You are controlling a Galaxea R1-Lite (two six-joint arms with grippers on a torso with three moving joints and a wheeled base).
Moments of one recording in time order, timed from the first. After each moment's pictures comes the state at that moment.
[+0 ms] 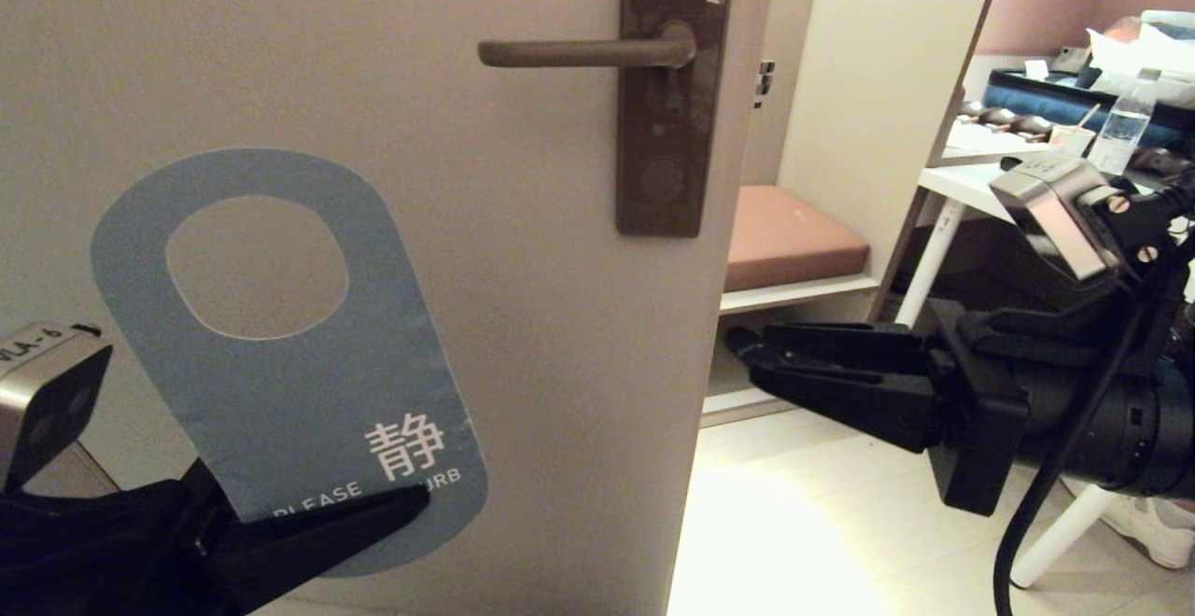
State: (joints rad) left arm -0.49 1.18 -0.18 -1.13 -0.73 -0.32; right arm 0.59 1.36 -0.68 -0.57 0.48 0.16
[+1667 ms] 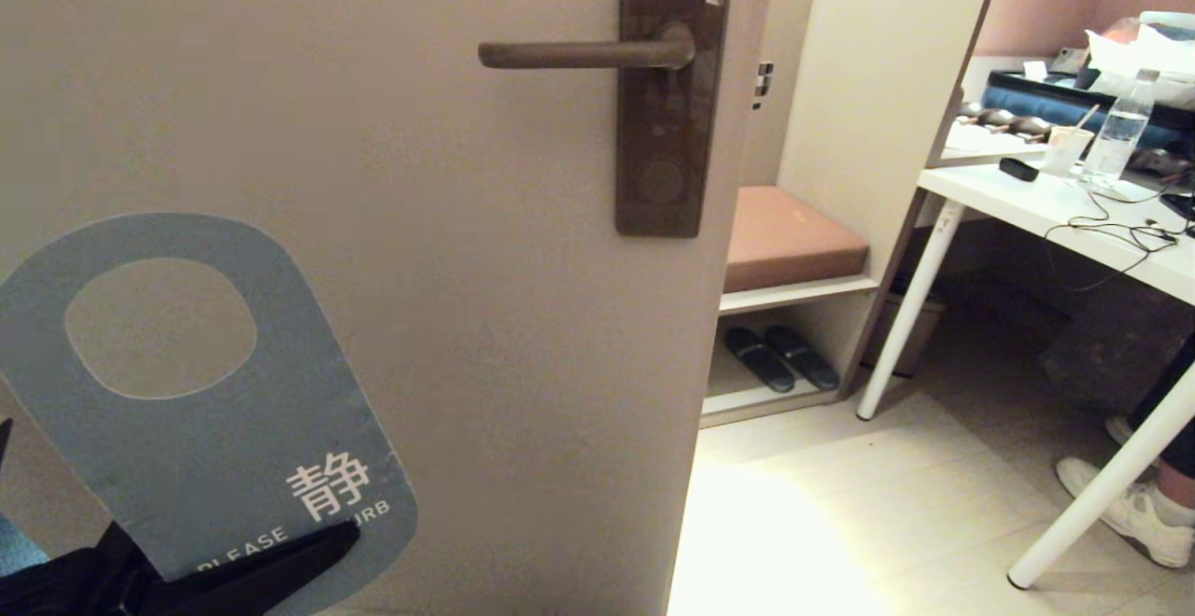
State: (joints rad) left arm -0.44 1.03 -0.07 -1.08 -0.61 -0.32; right arm -0.03 0.50 0.00 -0.12 0.01 0.04
